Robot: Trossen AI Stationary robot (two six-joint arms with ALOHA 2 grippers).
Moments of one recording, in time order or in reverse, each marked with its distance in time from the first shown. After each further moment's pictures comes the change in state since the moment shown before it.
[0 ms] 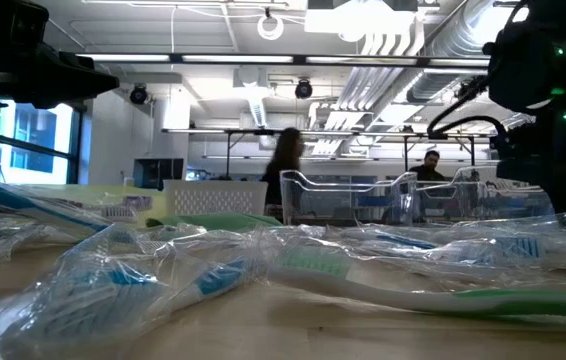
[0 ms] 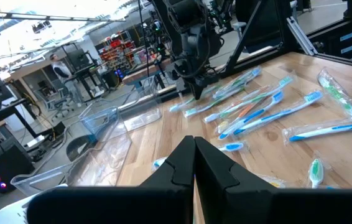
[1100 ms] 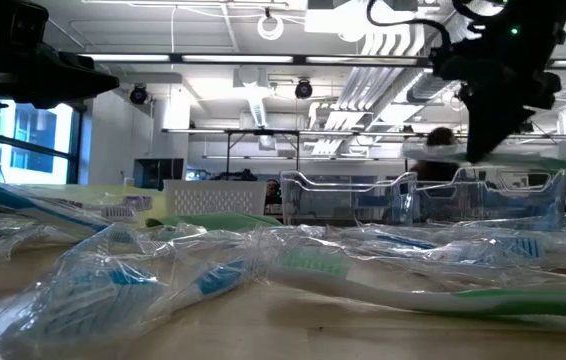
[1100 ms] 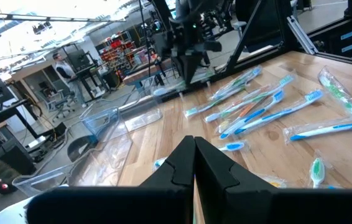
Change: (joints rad) left arm 0.000 0.000 0.000 0.000 0.000 0.008; right arm 0.000 -0.001 0.330 -0.058 0.210 -0.393
